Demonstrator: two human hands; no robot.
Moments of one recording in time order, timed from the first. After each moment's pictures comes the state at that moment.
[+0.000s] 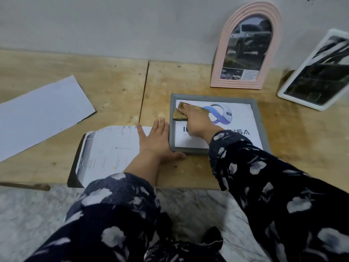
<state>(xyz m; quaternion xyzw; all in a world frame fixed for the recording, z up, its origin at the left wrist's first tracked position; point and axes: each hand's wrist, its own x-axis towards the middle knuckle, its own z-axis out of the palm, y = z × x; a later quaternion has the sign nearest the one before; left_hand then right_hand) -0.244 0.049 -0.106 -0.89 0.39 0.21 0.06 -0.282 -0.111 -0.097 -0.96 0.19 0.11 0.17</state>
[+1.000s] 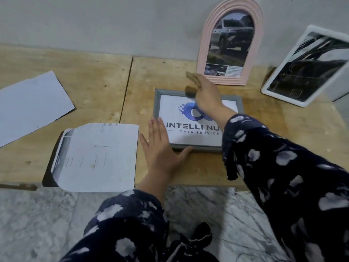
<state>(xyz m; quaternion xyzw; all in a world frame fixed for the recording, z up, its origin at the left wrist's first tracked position) -0.323 0.017 -0.135 -0.94 0.30 0.06 -0.17 -0.309 -0.163 -0.042 -0.86 0.30 -0.14 0.38</state>
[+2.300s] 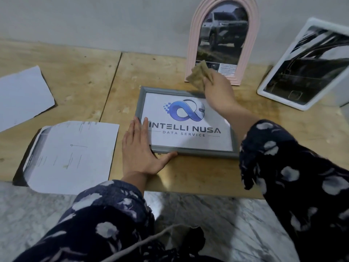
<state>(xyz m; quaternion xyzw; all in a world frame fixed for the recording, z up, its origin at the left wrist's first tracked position) -0.326 0.008 -0.139 -0.94 0.27 0.02 -0.19 -0.342 -0.225 -0.036 -0.85 0.33 -0.13 0.38</state>
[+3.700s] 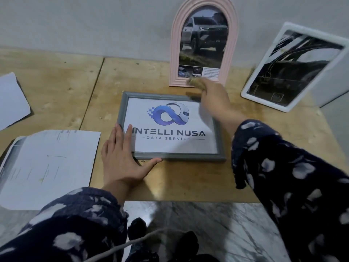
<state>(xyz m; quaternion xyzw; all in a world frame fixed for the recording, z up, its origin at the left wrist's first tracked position) -0.327 0.006 -0.145 -0.94 0.27 -0.01 -0.19 -0.366 -0.263 -0.050 -0.89 0.31 -0.12 0.30</state>
